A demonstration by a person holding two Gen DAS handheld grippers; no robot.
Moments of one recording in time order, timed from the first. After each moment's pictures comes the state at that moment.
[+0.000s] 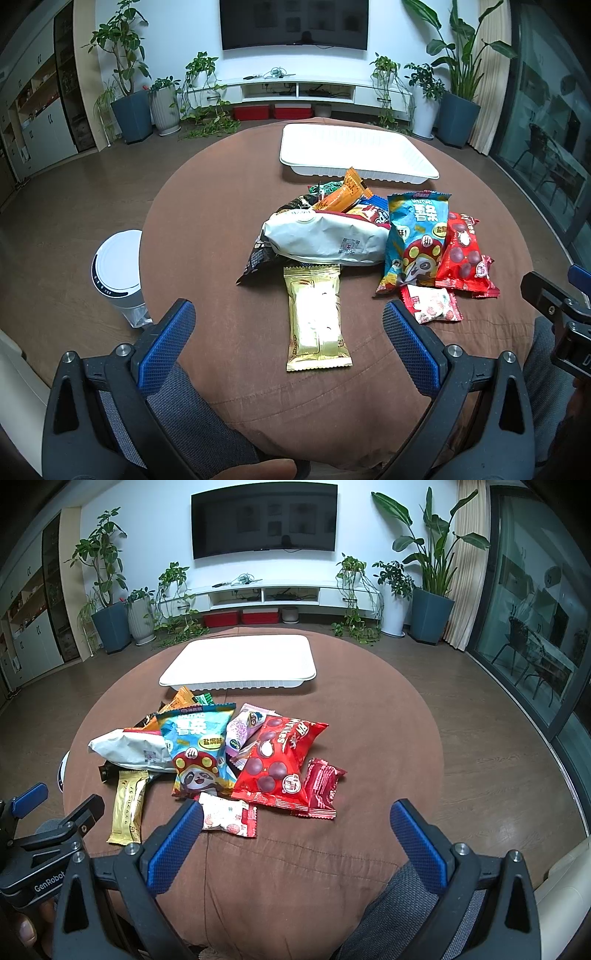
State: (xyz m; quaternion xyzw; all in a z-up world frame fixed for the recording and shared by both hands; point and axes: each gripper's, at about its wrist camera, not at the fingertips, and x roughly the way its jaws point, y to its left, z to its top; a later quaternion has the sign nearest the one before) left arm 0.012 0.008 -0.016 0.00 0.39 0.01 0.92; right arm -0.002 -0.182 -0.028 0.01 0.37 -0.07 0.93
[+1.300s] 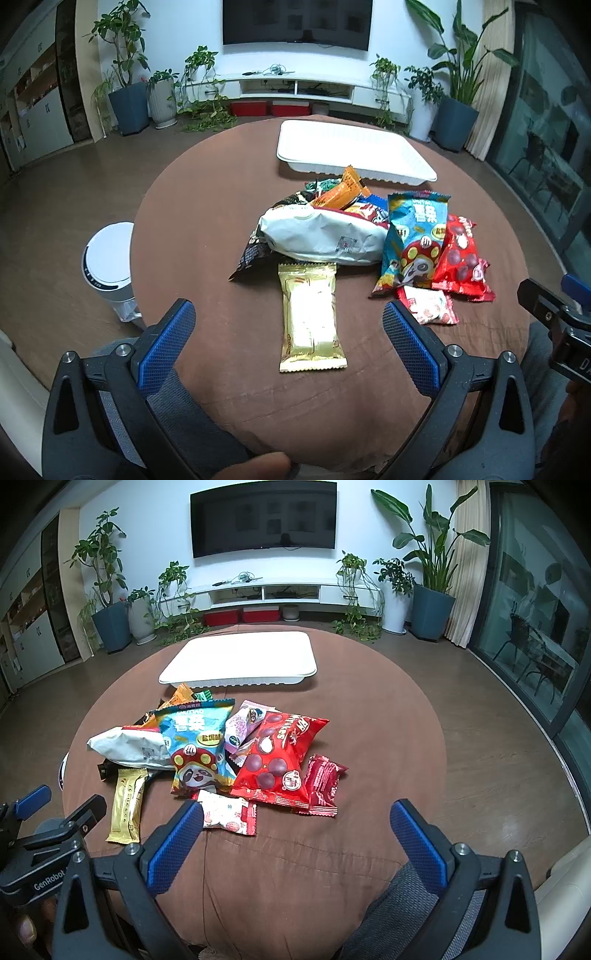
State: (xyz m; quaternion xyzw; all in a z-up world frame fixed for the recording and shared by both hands) left arm 0.014 0.013 -0.025 -0.02 0.39 0.00 0.92; right arm -0.003 -0.183 -0.036 0.01 0.37 -0.06 0.93
